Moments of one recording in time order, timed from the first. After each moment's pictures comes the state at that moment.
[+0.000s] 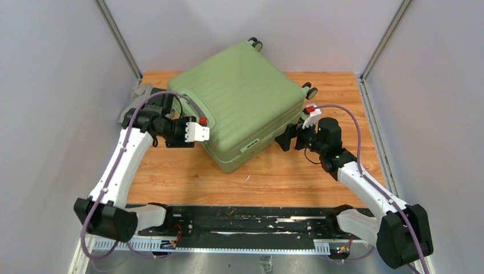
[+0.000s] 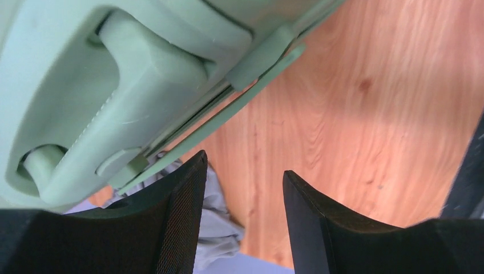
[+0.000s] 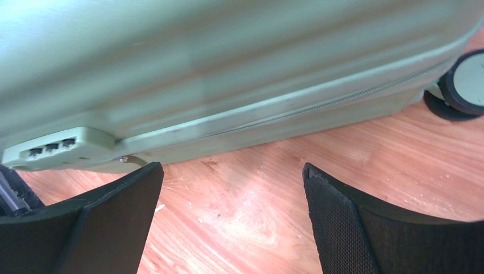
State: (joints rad) left arm -0.22 1.19 1.30 -1.17 0.36 1.33; right arm 0.34 1.05 0.60 0.08 -0.32 0.23
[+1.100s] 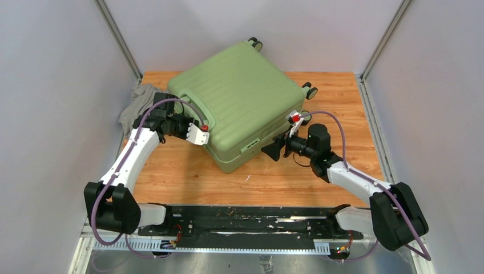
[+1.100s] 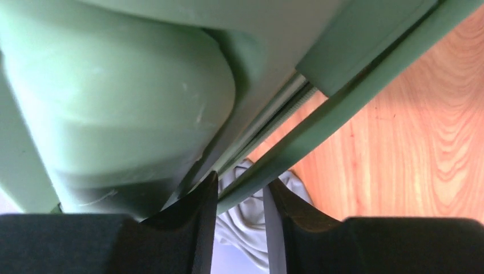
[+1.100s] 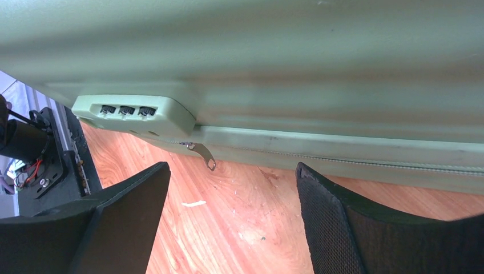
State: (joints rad) left arm -0.14 1.29 1.08 -0.76 0.33 1.72; right arm 0.43 1.18 0.50 0.43 -0.57 0.21
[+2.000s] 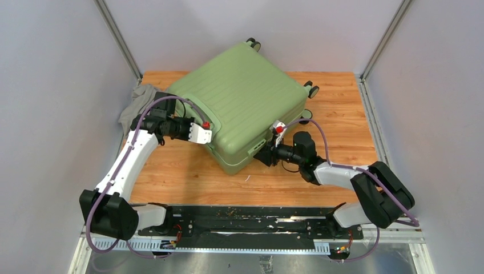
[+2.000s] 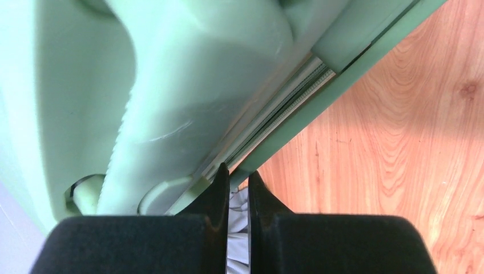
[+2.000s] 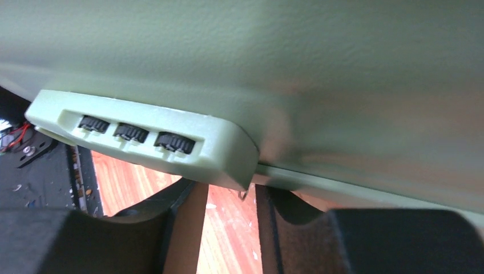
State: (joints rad) left arm -0.19 1.25 1.14 -0.87 0.37 1.57; right arm 0.57 1.39 0.45 0.68 -0.58 0.14
